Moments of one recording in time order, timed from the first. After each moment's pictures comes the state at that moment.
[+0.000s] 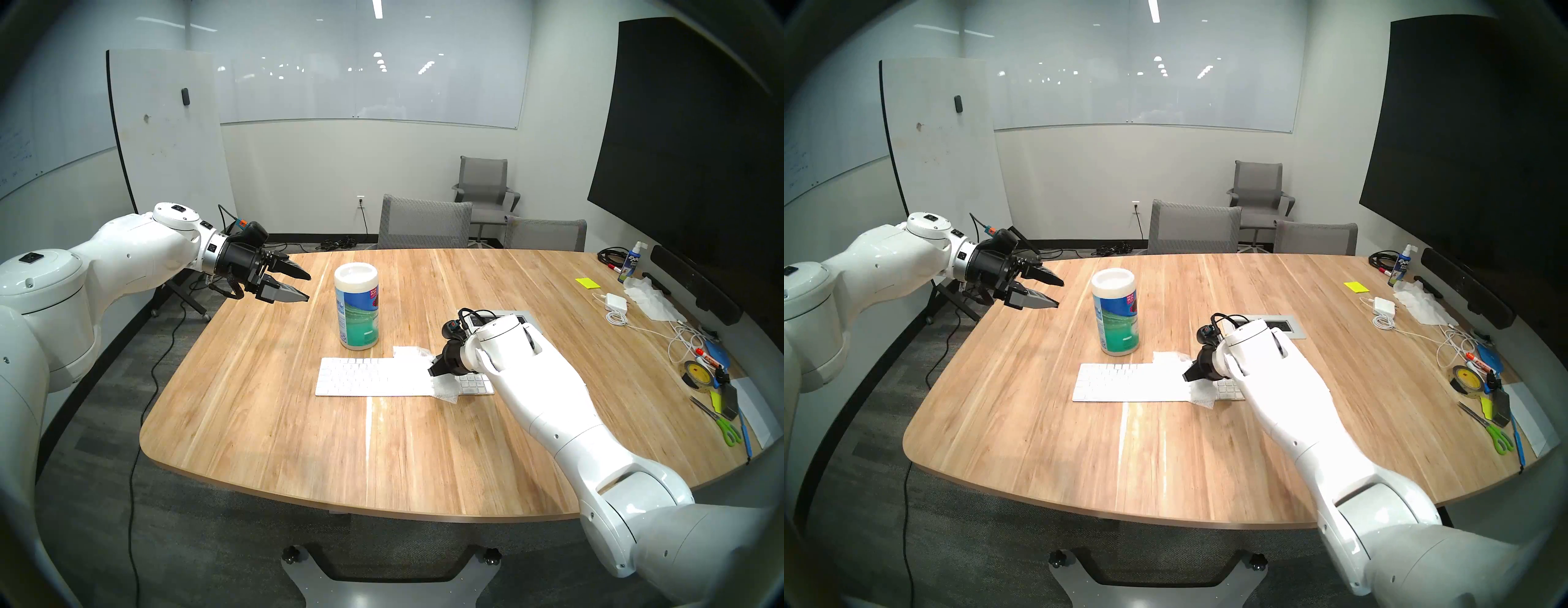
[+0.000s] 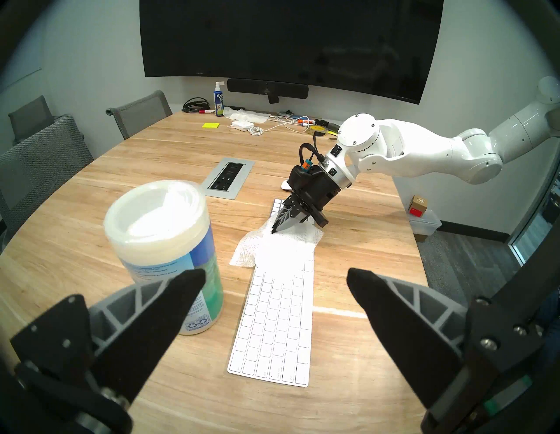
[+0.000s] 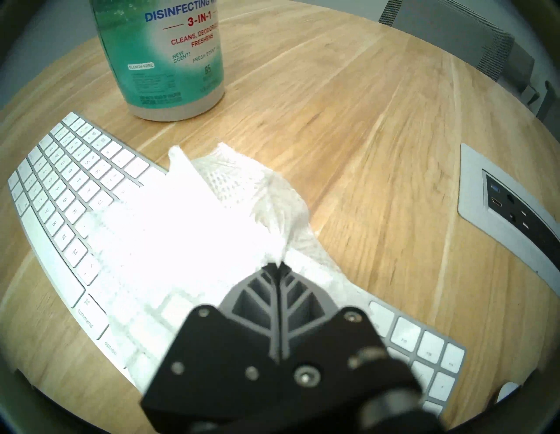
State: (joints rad) left arm 0.06 -0.94 0.21 -0.49 -1.27 -0.06 -1.48; right arm -0.99 -1.32 1.16 -1.15 0.00 0.78 0.48
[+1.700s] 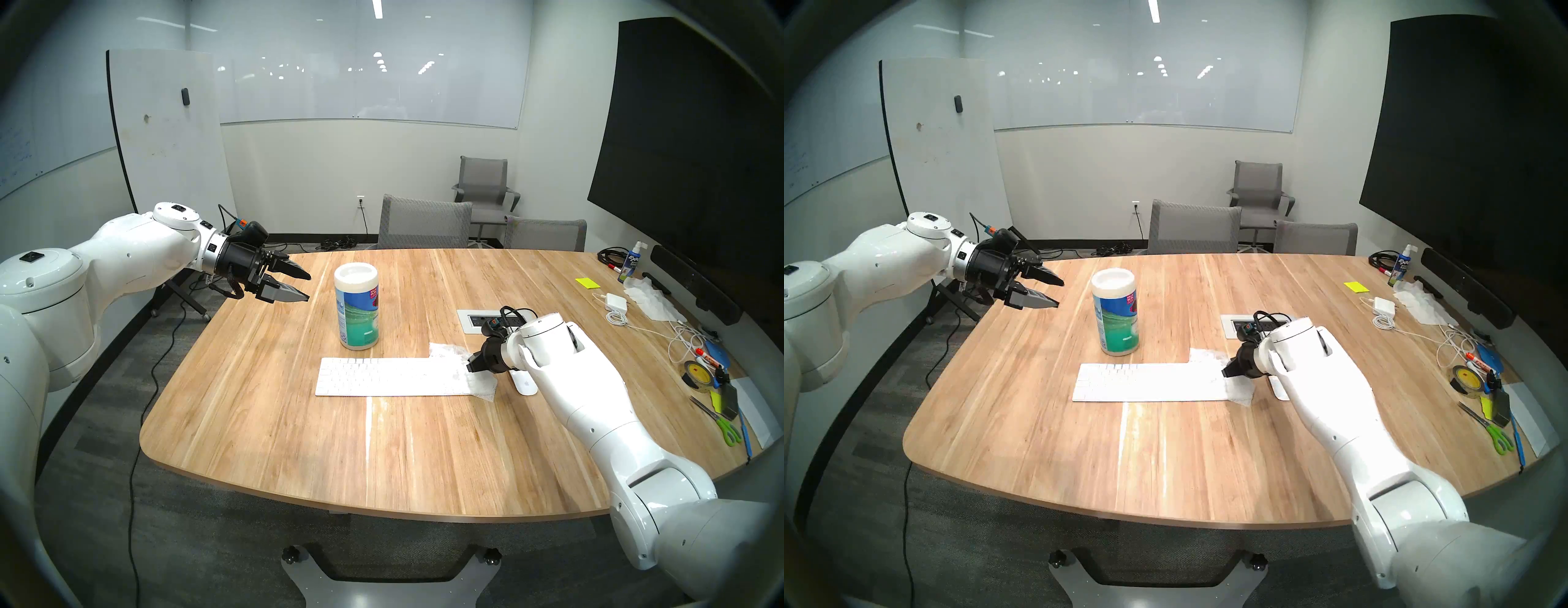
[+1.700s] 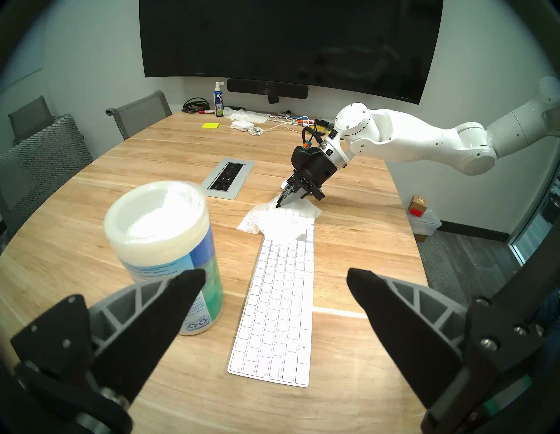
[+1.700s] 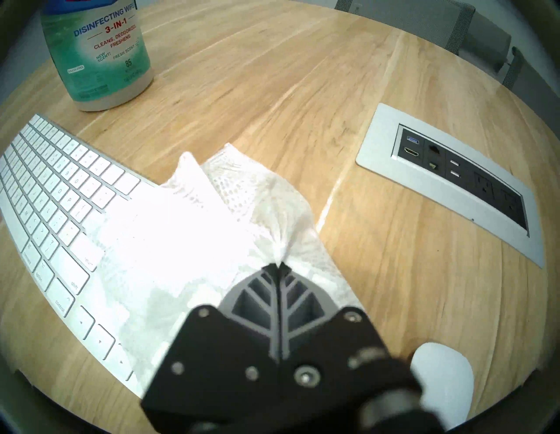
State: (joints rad) left arm 0.05 -0.94 0.22 -0.49 -1.28 -0.06 -1.48; right arm -0.99 -1.20 1.25 -1.11 0.00 0.75 0.56
